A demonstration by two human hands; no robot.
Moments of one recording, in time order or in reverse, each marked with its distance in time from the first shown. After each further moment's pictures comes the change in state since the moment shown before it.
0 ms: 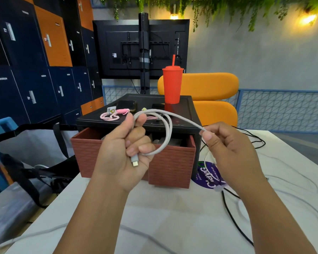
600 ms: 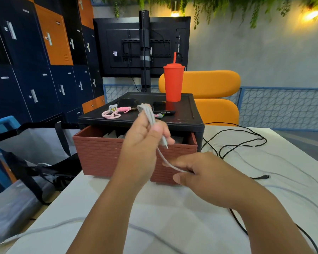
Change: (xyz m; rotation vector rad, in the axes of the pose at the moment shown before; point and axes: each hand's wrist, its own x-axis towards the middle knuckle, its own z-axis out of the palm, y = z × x) left_hand 0.000 -0.021 -0.006 0.922 -0.167 0.470; right_hand -0.013 -0.022 0.014 -0.322 -0.693 0.010
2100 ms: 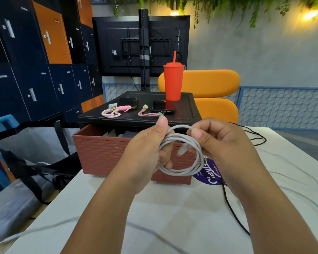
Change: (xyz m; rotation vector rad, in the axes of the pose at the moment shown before) left_hand -0.003 0.011 0.002 -0.134 -0.190 -0.393; right_hand 0.000 -0.009 -0.013 0.632 0.518 -0.009
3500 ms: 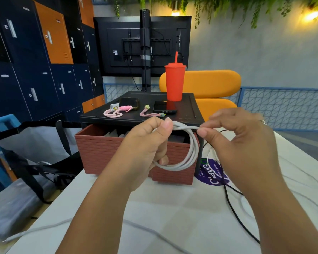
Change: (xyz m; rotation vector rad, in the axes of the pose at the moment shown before) left_hand -0.005 0.011 -0.008 -0.020 0.044 0.025; right_hand -0.005 -0.008 -0.006 -0.532 0.279 -0.240
